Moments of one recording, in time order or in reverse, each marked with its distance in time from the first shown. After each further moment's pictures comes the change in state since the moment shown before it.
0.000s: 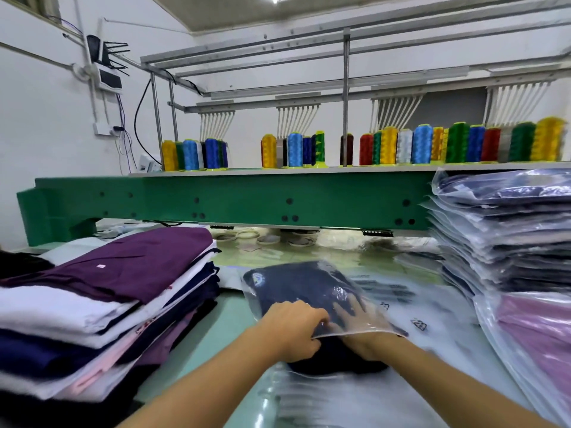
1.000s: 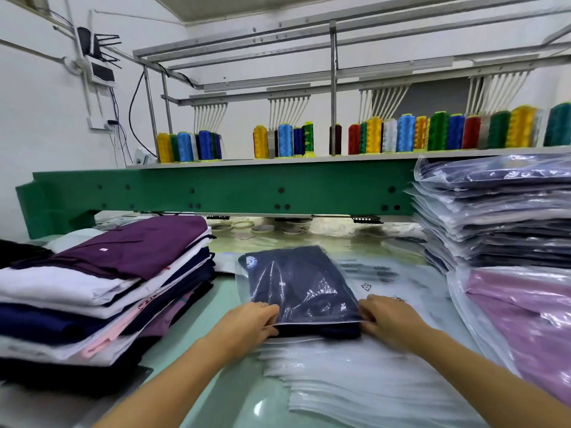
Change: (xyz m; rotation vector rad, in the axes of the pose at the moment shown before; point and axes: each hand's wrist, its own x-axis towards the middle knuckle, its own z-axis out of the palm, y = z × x) left_hand -0.056 -0.035 0.043 -0.112 0.078 -0.092; right_hand -0.074 0.063 -0.006 -0.053 0.208 -0.164
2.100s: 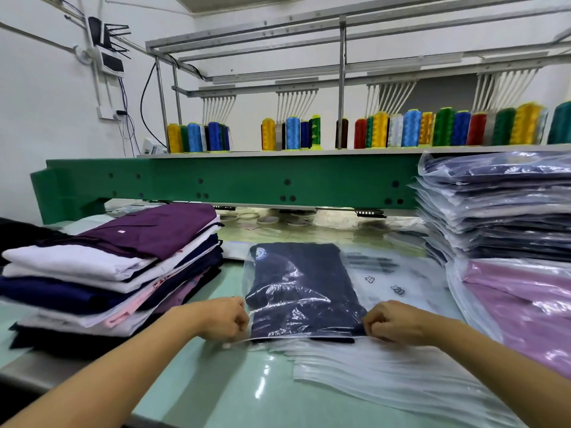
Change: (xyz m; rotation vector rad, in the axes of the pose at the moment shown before) left_hand -0.042 -0.033 -0.034 -0.046 -0.466 -0.115; right_hand -0.038 -0.011 -0.029 0.272 -0.348 -0.156
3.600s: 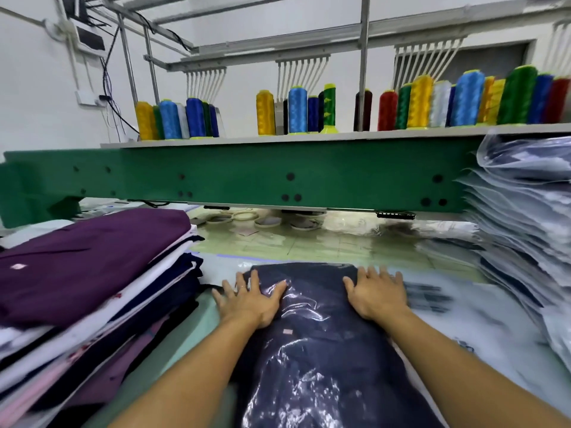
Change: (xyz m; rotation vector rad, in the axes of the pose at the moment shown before) left_hand 0.229 -0.027 -0.010 -0.230 0.322 -0.601; right_hand 0.243 0.053 -0.015 -0.232 0.307 0.535
